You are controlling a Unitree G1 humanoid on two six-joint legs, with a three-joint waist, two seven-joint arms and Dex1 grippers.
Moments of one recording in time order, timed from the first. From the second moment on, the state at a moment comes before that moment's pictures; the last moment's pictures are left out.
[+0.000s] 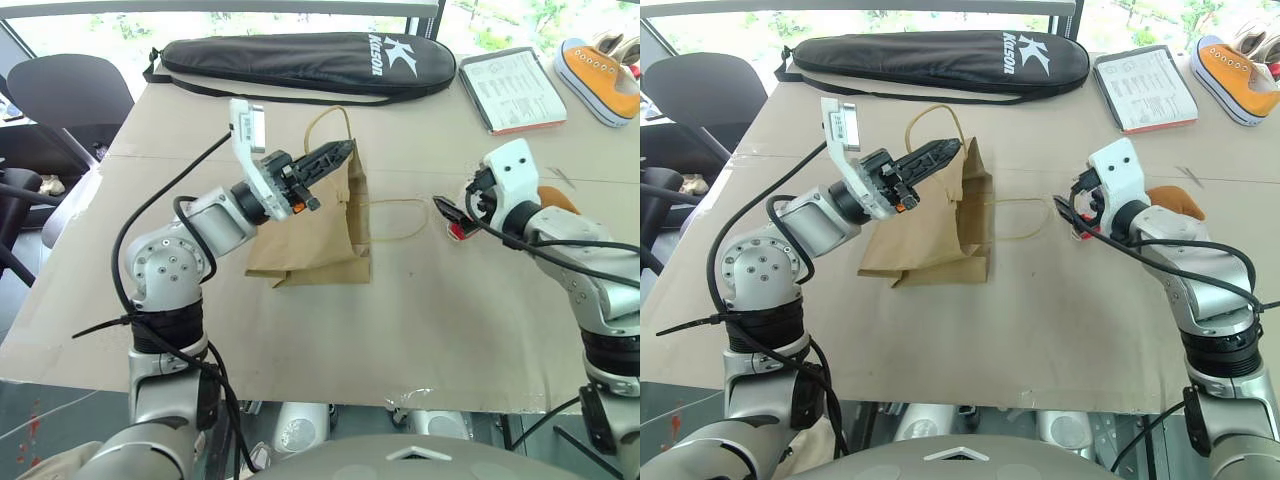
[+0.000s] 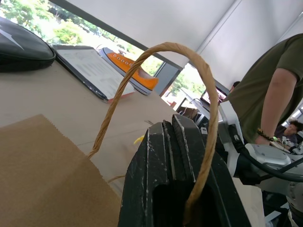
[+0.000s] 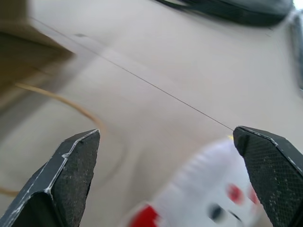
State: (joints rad) left arm -0.53 0.40 0.18 -0.26 -1.13 0.91 -0.38; right arm -0.43 -0.55 0.03 -0.38 0.33 1.01 0.23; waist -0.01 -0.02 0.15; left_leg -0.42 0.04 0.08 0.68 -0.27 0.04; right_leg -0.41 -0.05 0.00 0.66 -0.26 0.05
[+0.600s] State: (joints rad) left arm -0.56 0.42 0.15 -0.26 -1.04 0.84 -0.49; right arm -0.37 -0.49 -0.04 -0.40 0.37 0.86 0.37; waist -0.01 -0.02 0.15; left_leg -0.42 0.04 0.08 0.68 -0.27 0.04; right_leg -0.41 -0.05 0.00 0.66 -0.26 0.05
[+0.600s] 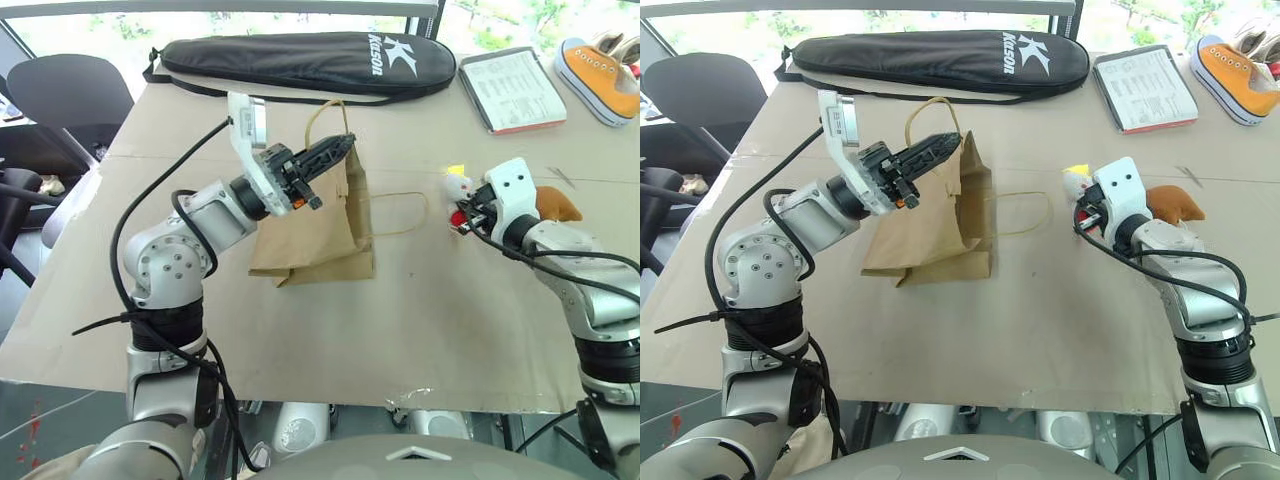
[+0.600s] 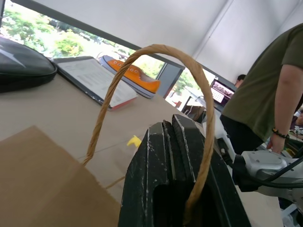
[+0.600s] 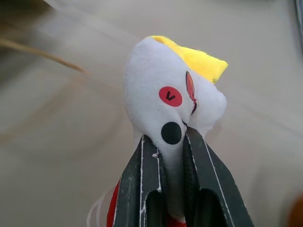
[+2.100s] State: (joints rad) left arm -0.45 0.37 0.14 -0.34 -1.00 0.76 -0.61; right arm -0.50 -0.39 0.03 -0.37 0.97 1.08 0.23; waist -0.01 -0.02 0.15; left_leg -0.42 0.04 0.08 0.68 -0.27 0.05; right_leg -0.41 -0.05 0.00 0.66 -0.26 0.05
